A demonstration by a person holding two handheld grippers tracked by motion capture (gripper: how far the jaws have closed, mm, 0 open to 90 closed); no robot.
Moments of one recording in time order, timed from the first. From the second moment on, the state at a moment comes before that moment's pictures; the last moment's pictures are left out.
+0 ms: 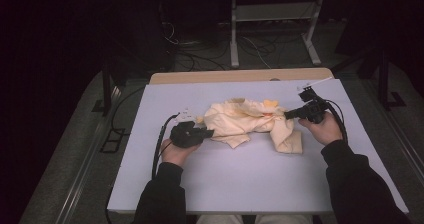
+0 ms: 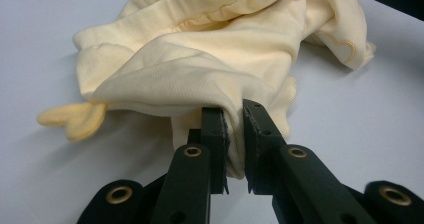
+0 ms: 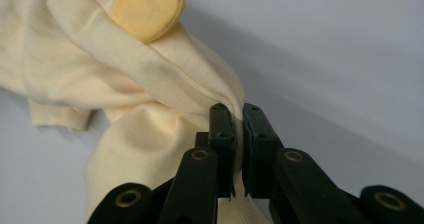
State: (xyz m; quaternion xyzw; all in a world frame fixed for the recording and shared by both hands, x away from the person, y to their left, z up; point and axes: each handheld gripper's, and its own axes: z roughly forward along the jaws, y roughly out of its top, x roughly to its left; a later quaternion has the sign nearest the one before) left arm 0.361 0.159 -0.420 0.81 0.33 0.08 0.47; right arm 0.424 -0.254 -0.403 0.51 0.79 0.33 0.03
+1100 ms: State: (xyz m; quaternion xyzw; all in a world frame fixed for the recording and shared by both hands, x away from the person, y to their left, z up) left arm 0.363 0.170 -0.357 0.82 0.33 0.10 0.45; right arm 0.343 -0.249 -0.400 0.46 0.79 0.41 -0.03
